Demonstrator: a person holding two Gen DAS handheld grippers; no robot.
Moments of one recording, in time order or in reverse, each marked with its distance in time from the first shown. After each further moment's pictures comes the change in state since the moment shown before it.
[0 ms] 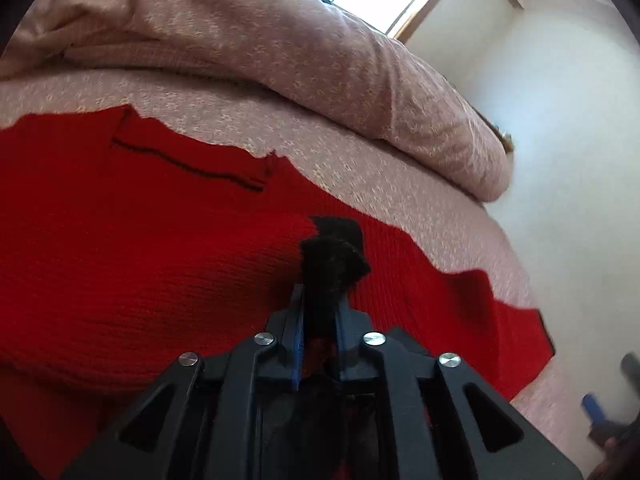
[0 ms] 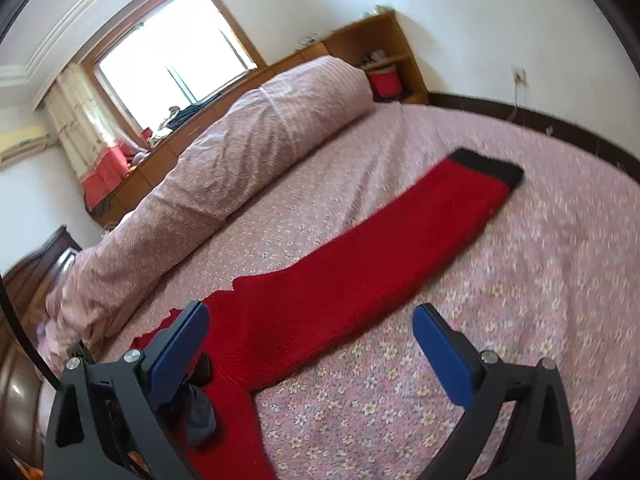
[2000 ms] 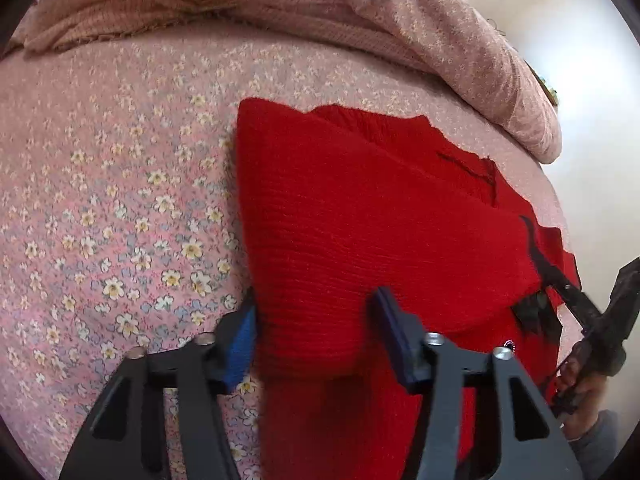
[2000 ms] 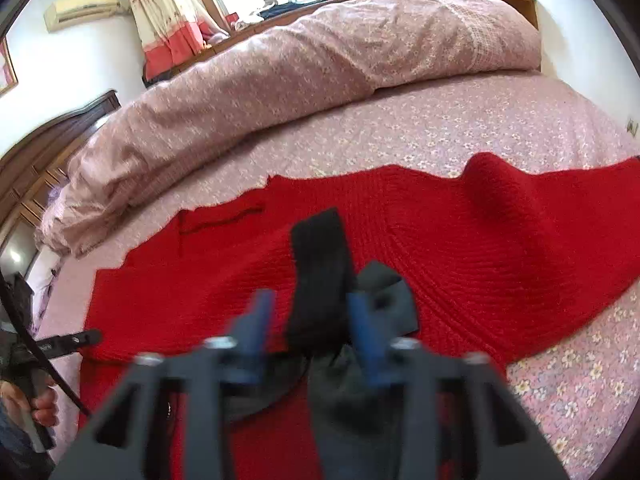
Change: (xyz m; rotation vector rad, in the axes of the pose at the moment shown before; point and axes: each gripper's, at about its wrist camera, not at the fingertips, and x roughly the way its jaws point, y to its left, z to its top) left arm -0.102 0.222 0.063 0.020 0.334 0.144; right arm 0.136 0.176 -0.113 -0.400 0.281 0.083
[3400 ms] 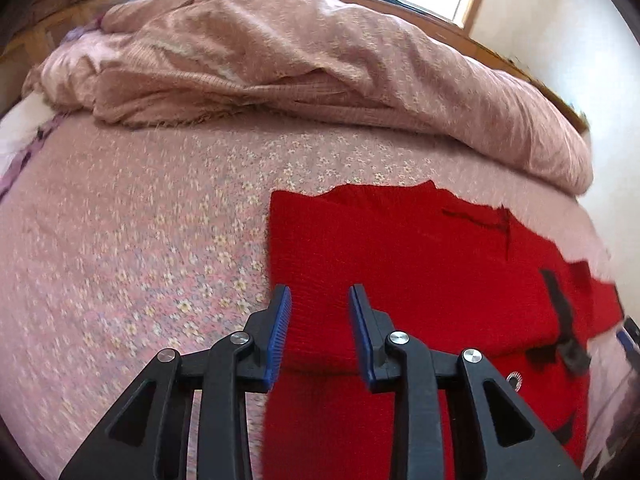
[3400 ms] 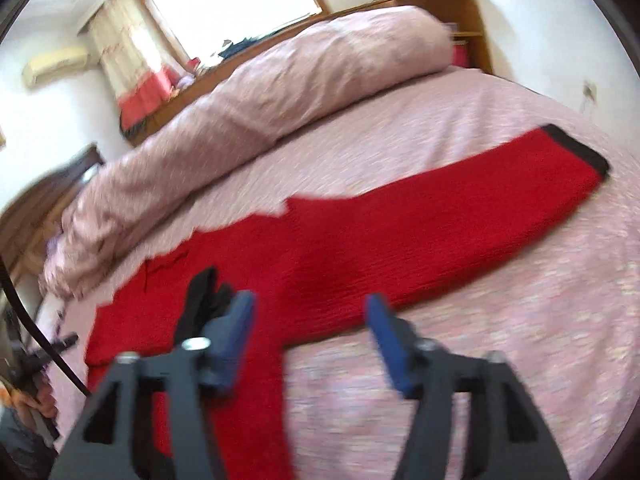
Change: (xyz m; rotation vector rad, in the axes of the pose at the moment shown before) left arm -0.056 -0.033 -0.013 0.000 -0.272 0.228; right arm -0.104 -0.152 -0.009 0.194 -0.125 0.033
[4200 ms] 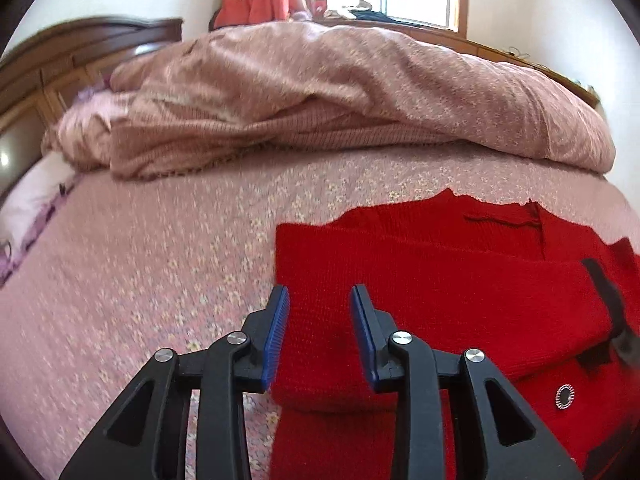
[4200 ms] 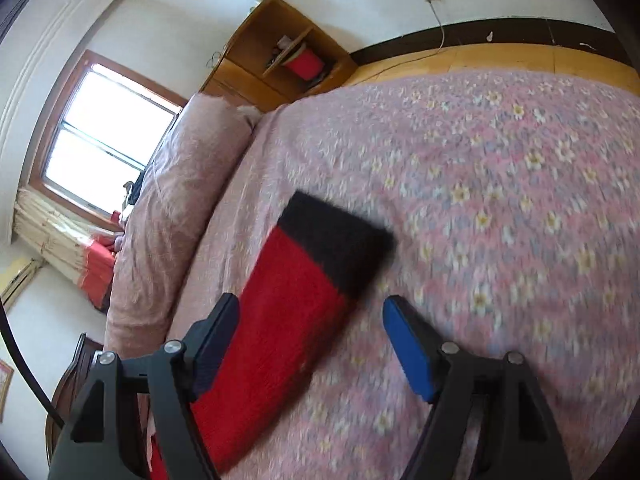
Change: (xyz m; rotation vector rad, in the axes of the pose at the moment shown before) left arm 0.013 -0.032 -0.006 0.166 -0.157 0.169; right arm -0.013 -0.267 0.076 0.588 -0.184 -0.025
